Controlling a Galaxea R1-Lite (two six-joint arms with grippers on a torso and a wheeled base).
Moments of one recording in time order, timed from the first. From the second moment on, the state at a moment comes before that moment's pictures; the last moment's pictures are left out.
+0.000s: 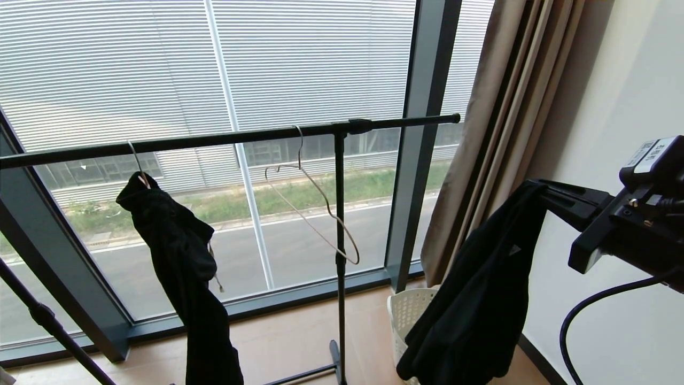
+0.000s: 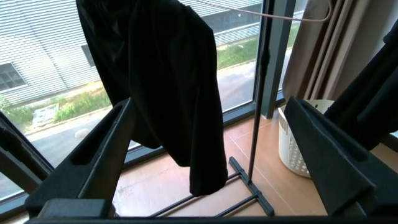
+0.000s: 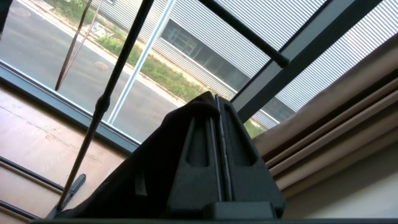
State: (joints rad) left arm 0.00 0.00 0.00 0.02 -0.16 0.11; right arm 0.37 1.30 -0.54 -0.72 0.10 -0.53
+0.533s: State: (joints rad) left arm 0.00 0.00 0.00 0.01 -0.16 0.11; right arm 0.37 1.31 -0.54 -0.72 0.09 -0.52
